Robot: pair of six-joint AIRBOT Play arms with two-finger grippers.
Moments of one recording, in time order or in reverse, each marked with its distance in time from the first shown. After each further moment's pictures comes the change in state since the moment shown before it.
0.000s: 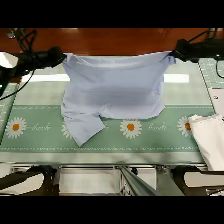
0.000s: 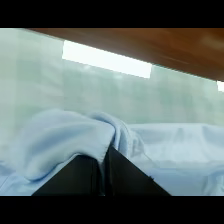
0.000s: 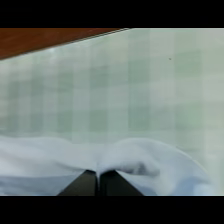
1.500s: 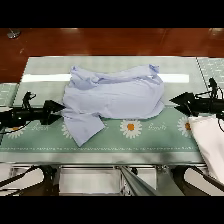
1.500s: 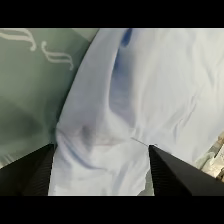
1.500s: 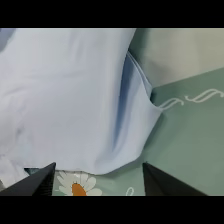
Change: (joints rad) left arm 0.439 0.058 -0.636 -0.275 -0.410 0.199; right arm -0.355 0.412 -0.866 0.217 0.165 -0.277
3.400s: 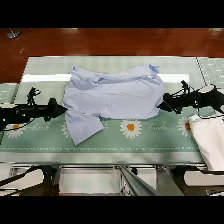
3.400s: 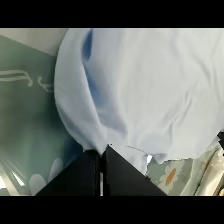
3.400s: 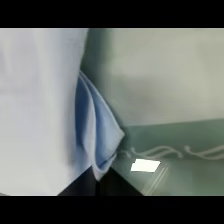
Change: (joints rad) left arm -0.068 -0.022 0.034 -0.039 0.013 0.060; right arm 0.261 -0.352 0.190 -0.163 -0.117 0.229
